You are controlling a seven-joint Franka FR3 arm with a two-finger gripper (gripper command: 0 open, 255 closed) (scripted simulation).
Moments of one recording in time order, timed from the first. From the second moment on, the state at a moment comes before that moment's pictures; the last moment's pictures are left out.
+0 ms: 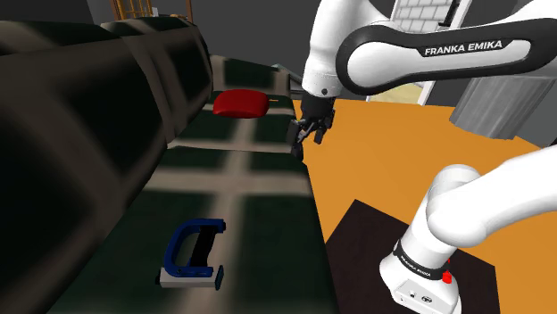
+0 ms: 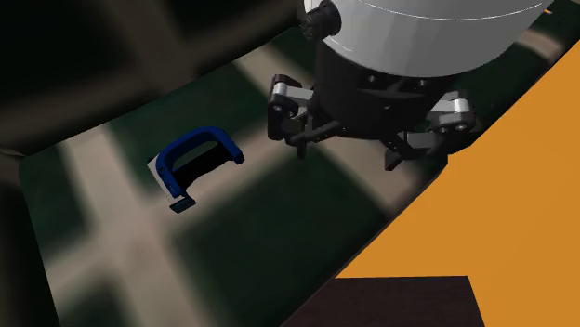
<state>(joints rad) -0.02 -0.67 0.27 -2.45 0.09 1.88 0.36</state>
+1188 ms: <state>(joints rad) -0.11 -0.09 0.69 -2.28 0.01 2.21 1.16</state>
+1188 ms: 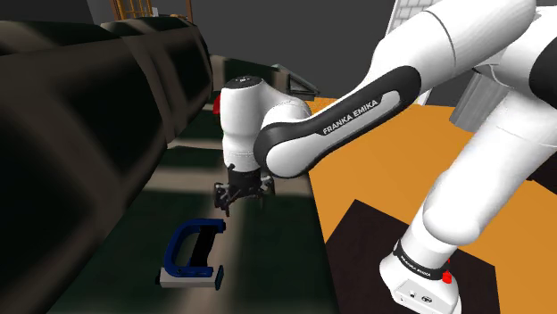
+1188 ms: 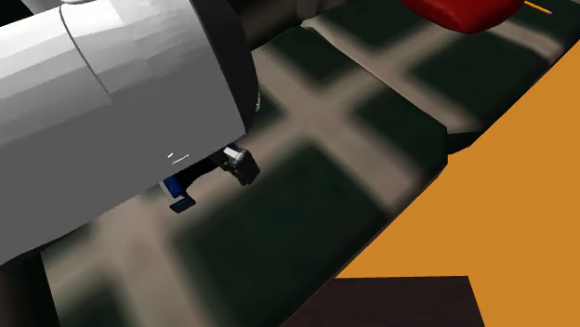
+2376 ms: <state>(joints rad) 0.09 0.51 0.59 -1.92 -0.38 2.31 1.73</state>
